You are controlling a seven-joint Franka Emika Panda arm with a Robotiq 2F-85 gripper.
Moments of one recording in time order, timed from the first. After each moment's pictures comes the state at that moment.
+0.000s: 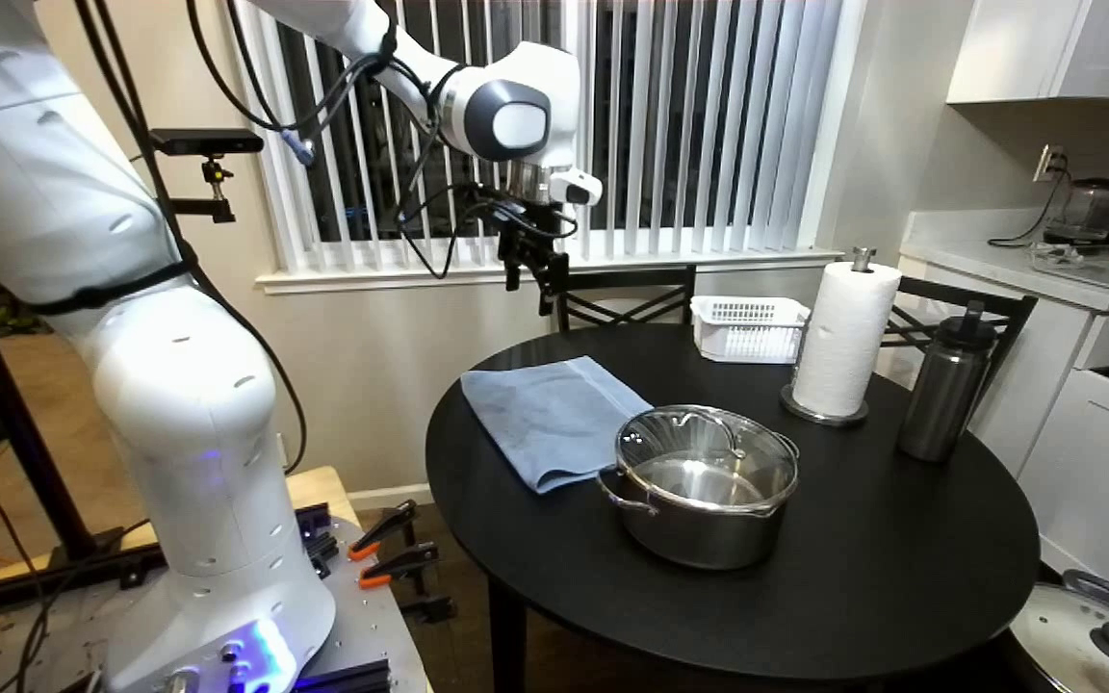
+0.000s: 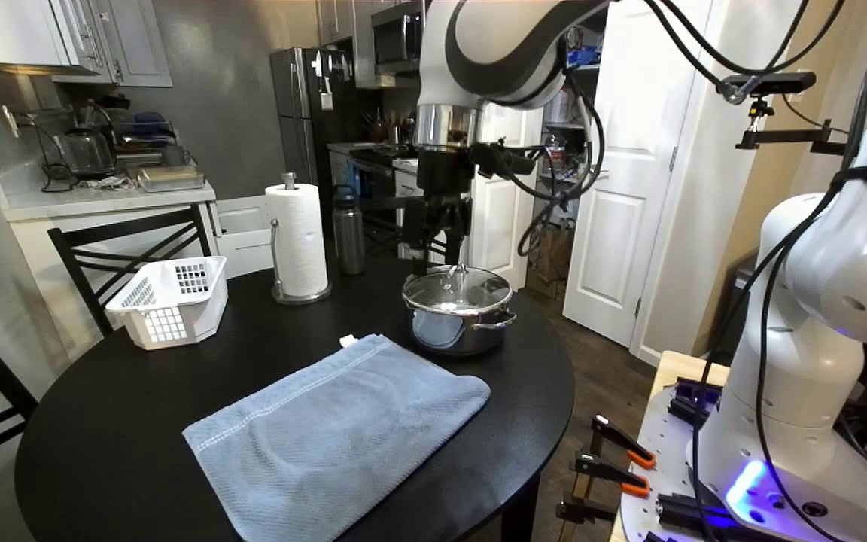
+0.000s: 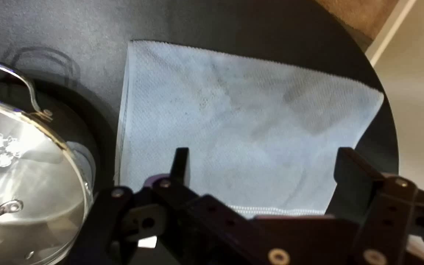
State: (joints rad) arm 0.16 -0.29 0.07 -2.40 0.23 2.14 0.07
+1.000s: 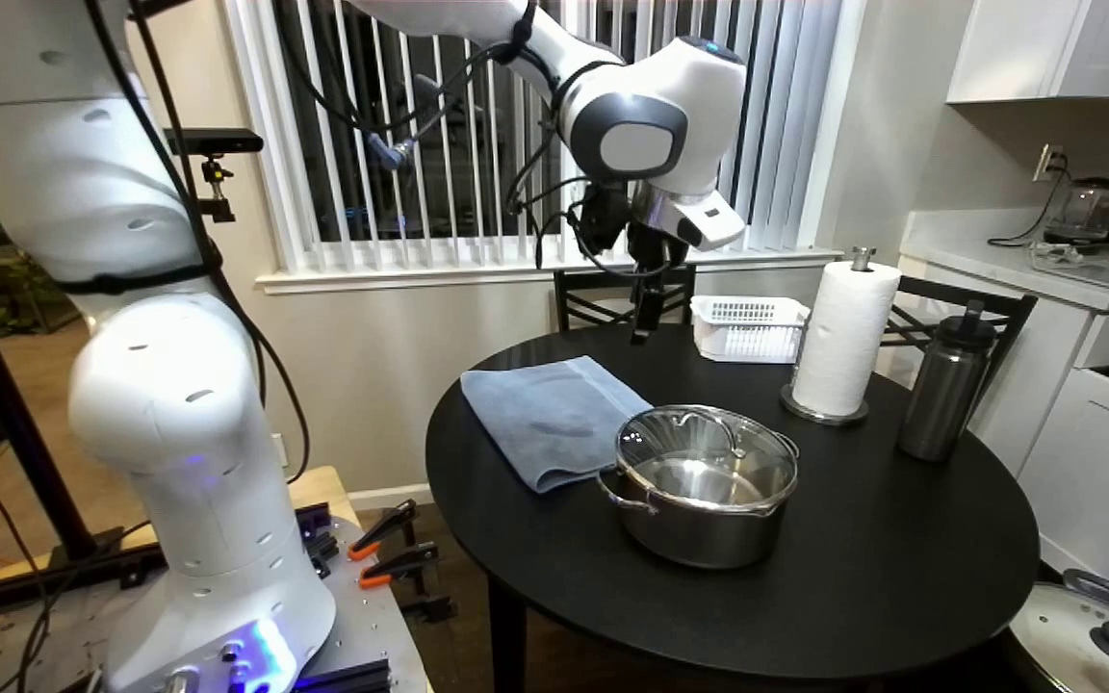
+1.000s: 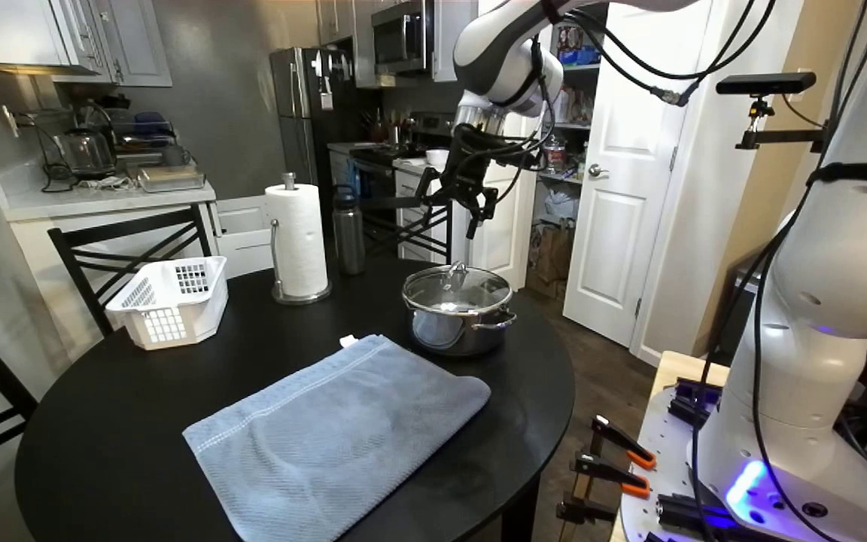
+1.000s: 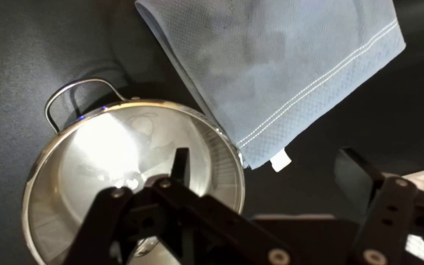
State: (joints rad) arm -0.06 -0.10 -0.10 -2.26 0.41 2.16 0.32
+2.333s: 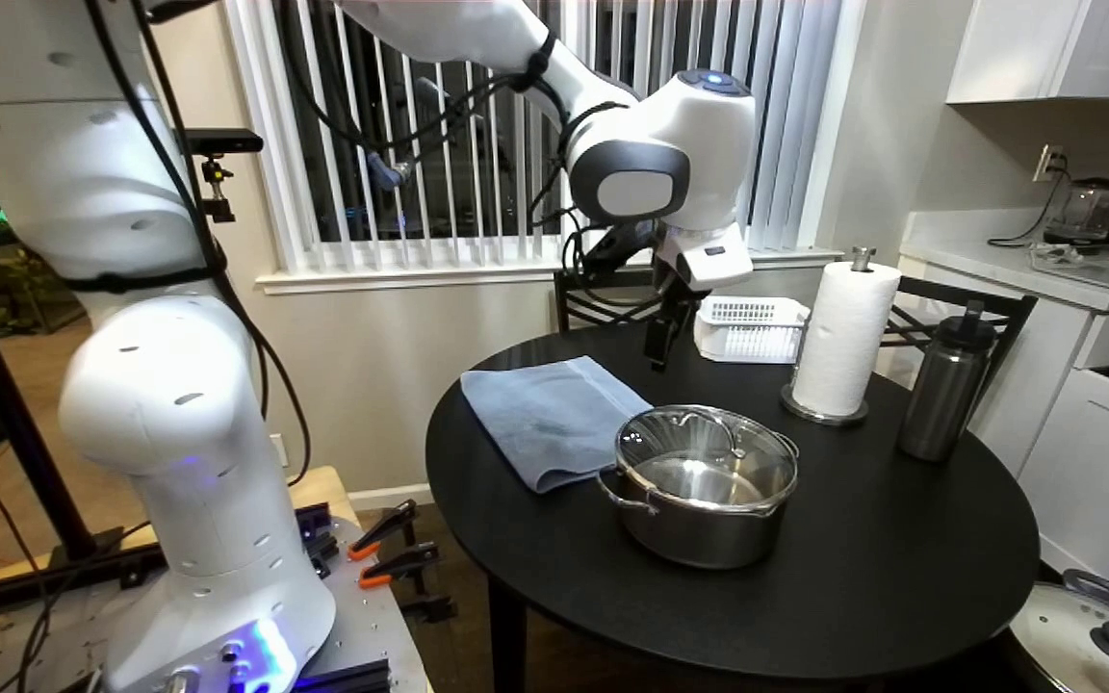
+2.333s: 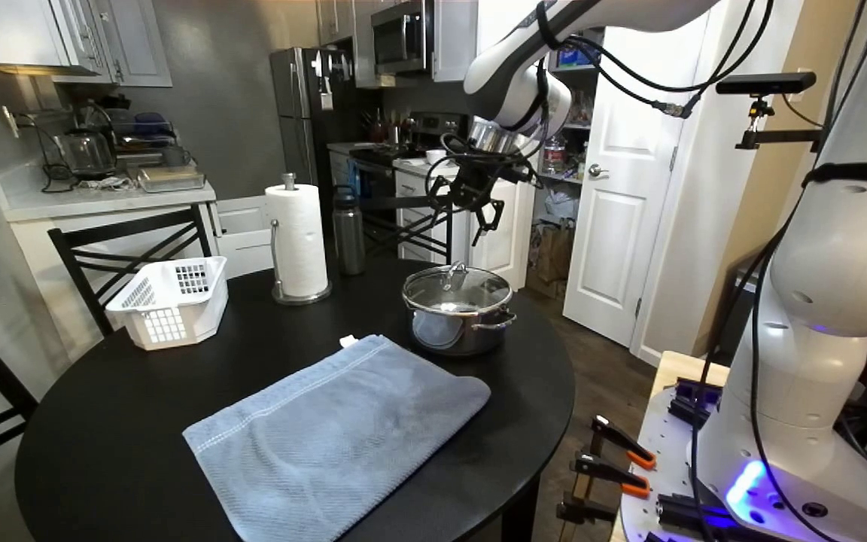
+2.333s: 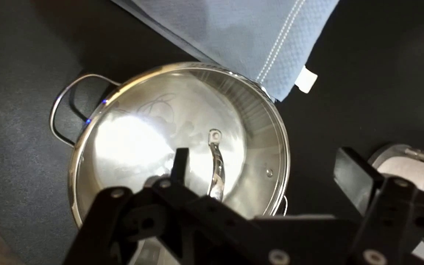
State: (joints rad) arm -0.11 -0.07 -0.11 -2.32 0.47 2.38 0.64
